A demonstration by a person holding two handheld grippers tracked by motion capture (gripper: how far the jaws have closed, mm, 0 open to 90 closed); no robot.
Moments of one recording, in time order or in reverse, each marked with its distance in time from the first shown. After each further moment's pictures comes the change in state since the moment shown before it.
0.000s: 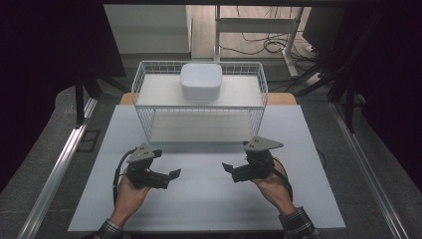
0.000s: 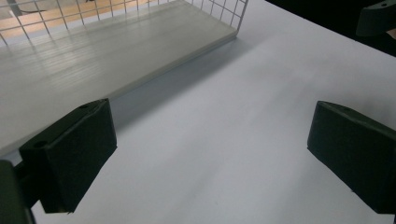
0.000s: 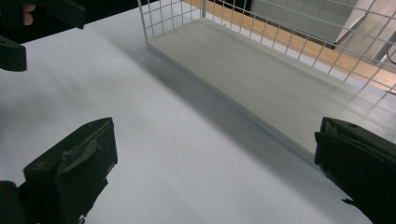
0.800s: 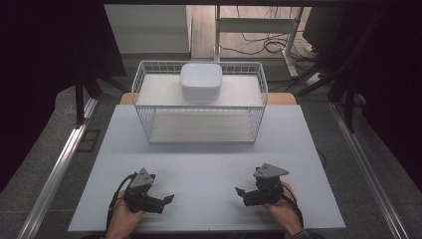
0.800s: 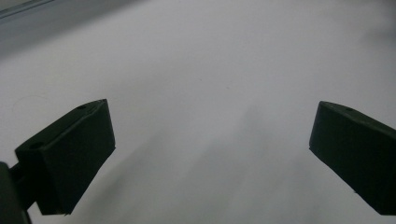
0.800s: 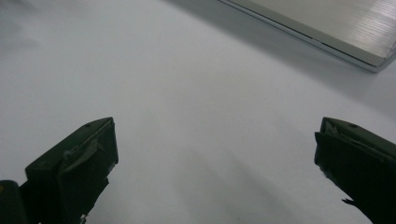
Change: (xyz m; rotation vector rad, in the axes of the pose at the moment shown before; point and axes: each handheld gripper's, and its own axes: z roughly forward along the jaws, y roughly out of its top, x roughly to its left) left arm -0.006 -0.072 0.006 0.182 0.053 0.005; right arm 0.003 -0.089 -0.005 0.134 -0.066 0.043
